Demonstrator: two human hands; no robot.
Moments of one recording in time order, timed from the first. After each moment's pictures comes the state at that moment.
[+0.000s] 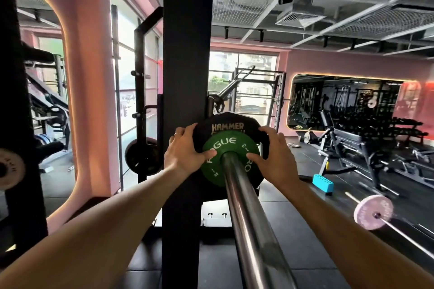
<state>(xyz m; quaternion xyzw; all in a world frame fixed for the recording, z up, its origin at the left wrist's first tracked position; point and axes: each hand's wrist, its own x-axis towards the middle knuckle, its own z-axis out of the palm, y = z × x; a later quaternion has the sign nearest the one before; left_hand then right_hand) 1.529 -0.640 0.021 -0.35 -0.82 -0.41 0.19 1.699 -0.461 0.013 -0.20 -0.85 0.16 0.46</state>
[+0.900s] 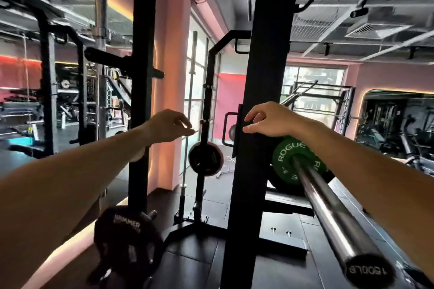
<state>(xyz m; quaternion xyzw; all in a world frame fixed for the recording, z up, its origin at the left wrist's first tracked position) 1.546 -0.937 0.101 -0.34 -0.86 -0.34 0.15 1.690 -0.683 0.151 -0.03 -0.97 0.14 0.21</state>
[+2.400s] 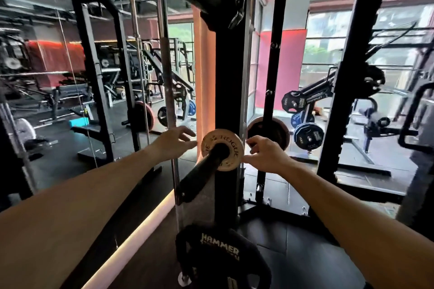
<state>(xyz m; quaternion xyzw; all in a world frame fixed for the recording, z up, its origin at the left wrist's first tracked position) 1.144 -1.152 -0.015 -0.21 -0.91 -0.36 0.04 1.228 -0.887 -0.041 -0.04 -0.93 0.34 0.13</state>
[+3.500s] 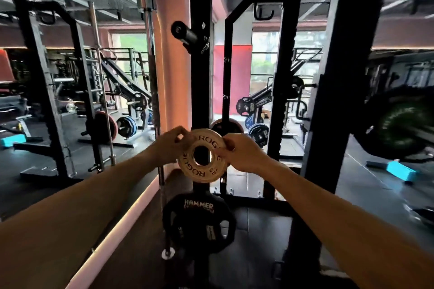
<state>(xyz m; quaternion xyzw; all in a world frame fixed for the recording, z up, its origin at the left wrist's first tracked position) 1.386 -1.219 0.001 -0.35 -0.81 -0.47 -0.01 1.485 -1.019 -0.011 -0.01 -0.92 0.30 0.23</state>
